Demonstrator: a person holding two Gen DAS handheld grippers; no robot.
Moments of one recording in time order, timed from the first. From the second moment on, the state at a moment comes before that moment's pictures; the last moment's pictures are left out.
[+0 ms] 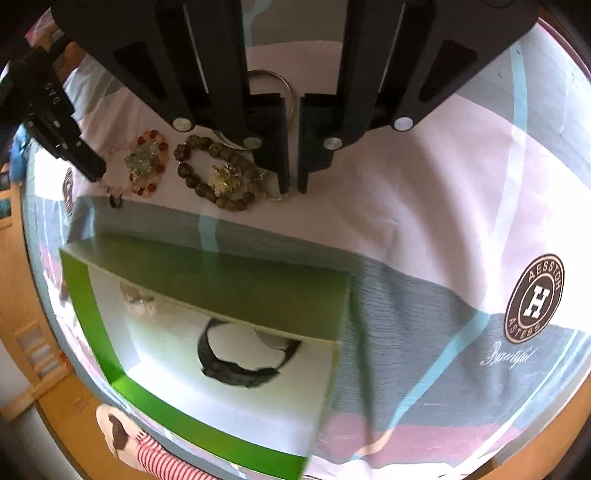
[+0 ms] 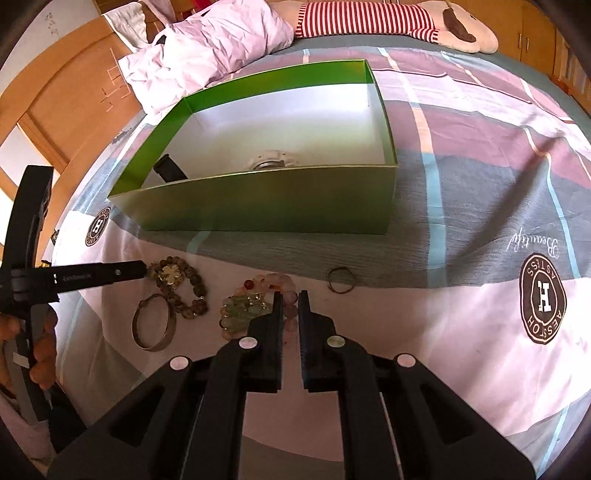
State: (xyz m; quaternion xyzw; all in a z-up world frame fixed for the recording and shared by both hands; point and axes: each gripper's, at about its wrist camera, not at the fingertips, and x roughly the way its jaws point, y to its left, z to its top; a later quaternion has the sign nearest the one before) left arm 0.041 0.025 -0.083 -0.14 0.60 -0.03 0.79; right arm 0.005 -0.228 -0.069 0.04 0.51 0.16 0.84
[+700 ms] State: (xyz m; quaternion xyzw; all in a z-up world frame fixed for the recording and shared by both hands) left arm 0.046 0.025 -0.094 -0.14 0.60 0.00 0.79; right arm 0.013 -0.240 -0.081 0.01 0.50 0.08 0.86
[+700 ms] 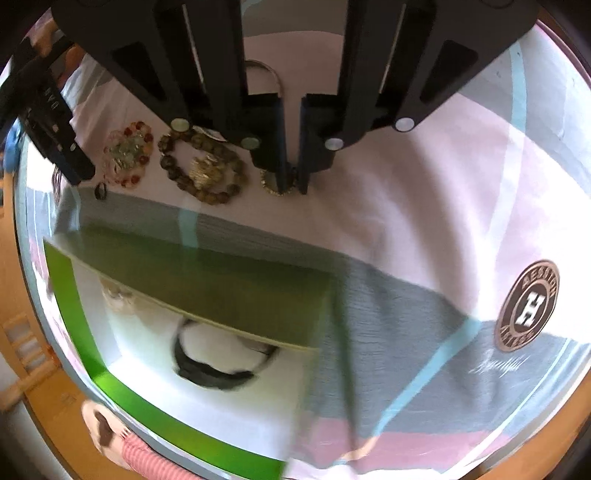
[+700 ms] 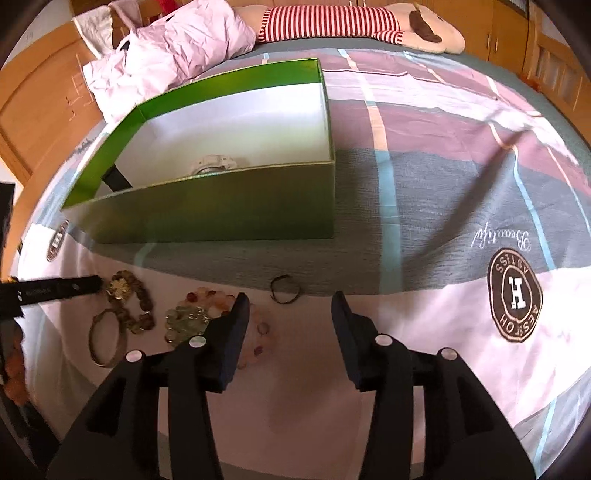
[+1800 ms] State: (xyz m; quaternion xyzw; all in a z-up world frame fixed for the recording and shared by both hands) left arm 0.037 0.031 -0.079 -0.09 0.58 0.02 0.81; right arm 0.019 -0.241 -0.087 0.02 0.50 0.09 0.86
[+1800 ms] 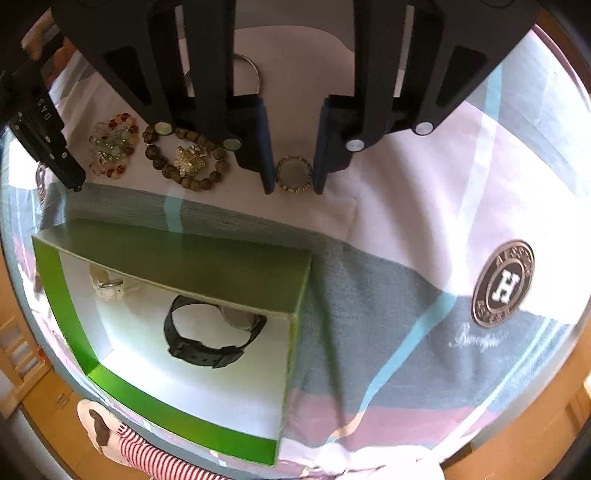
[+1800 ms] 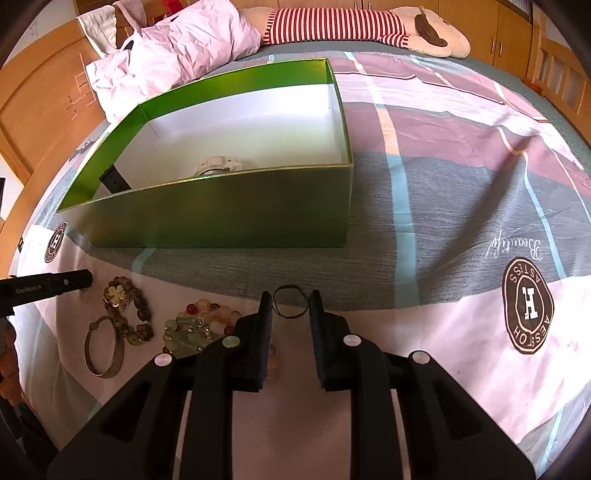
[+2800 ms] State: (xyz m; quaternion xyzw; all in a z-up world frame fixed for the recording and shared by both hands) left arm 0.024 -0.001 -0.058 -0.03 0.55 0.00 0.83; right arm 0.017 -0.231 -0.093 0.01 0.49 0.09 0.87
